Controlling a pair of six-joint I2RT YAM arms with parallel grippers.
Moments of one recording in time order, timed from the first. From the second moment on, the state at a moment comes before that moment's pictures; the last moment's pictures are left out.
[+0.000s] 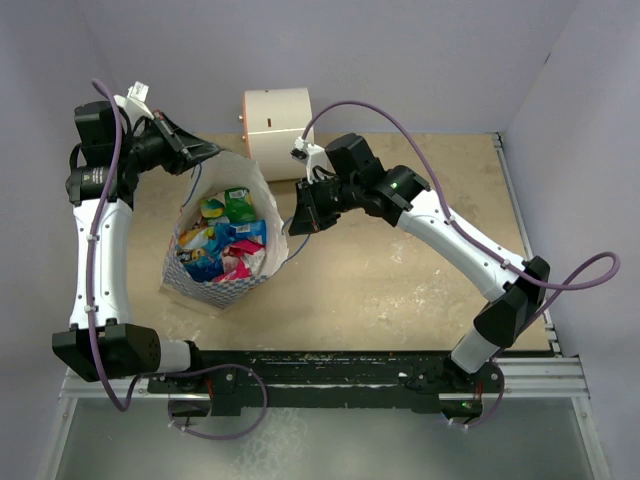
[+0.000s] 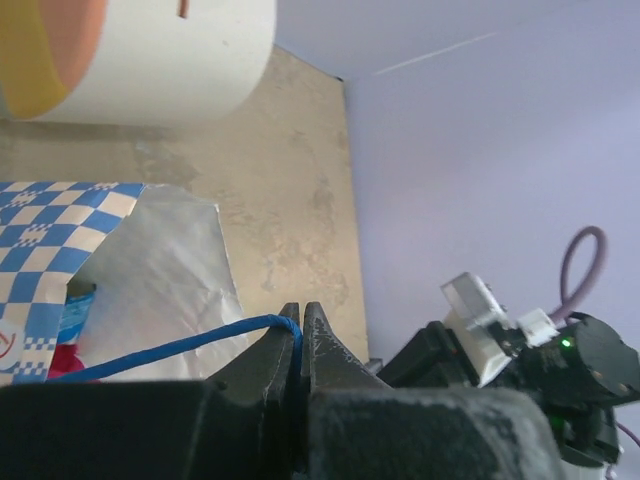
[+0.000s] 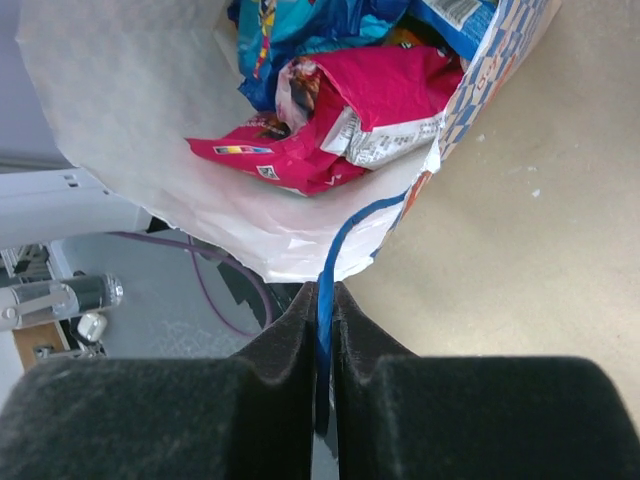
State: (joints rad) left arm 0.17 1.36 1.62 -0.69 0.77 -0.76; right arm 0.79 1.65 1.75 -0.77 -0.44 0.36
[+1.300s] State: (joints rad) left arm 0.15 1.40 1.71 -0.59 0.72 -0.90; right arm 0.78 1.70 1.70 -0.78 -0.44 0.32
